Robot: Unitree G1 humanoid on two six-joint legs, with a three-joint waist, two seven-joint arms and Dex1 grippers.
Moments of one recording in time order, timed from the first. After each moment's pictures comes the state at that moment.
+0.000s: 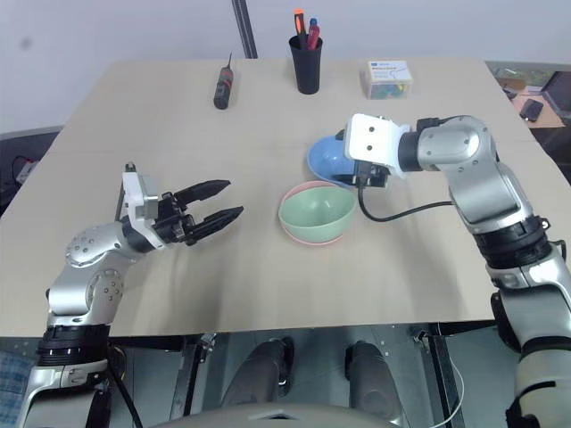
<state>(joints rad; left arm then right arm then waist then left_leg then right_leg) -0.25 0.58 0.18 -0.06 -0.54 0.13 -1.09 -0.92 -0.74 0.34 0.18 -0.08 0.10 1.05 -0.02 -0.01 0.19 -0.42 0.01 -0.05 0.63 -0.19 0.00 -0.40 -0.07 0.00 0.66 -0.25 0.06</state>
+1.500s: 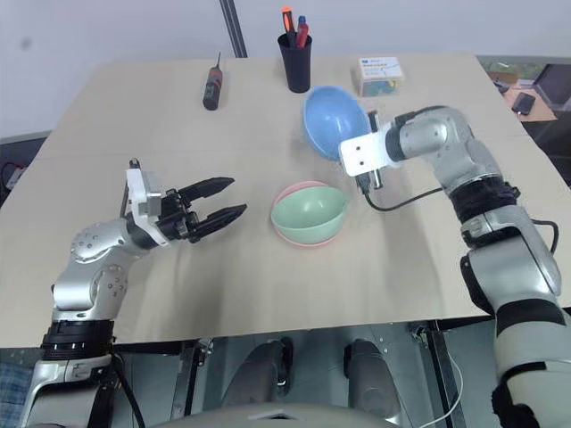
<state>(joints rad) -0.27 0.57 0.16 -0.04 -0.54 0.13 -1.10 -1.13 -0.60 0.39 0.64 -0.28 -0.44 1.11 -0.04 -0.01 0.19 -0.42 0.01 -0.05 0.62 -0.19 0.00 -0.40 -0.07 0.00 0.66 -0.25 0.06</state>
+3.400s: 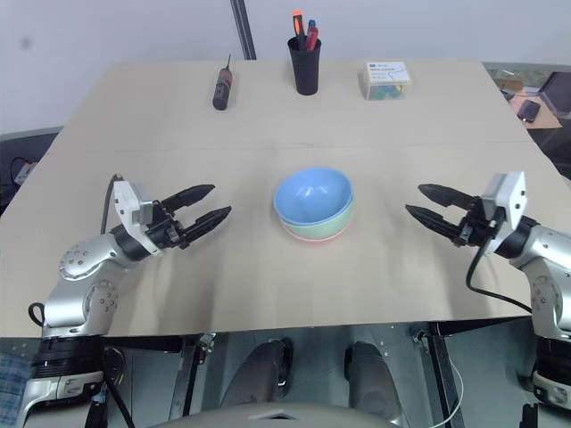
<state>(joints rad) -0.18 0.58 0.23 -0.03 -0.50 0.10 -0.99 -0.15 -0.66 -0.37 -0.13 0.52 0.22 1.13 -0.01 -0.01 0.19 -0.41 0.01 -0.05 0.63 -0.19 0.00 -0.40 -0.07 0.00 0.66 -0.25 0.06</state>
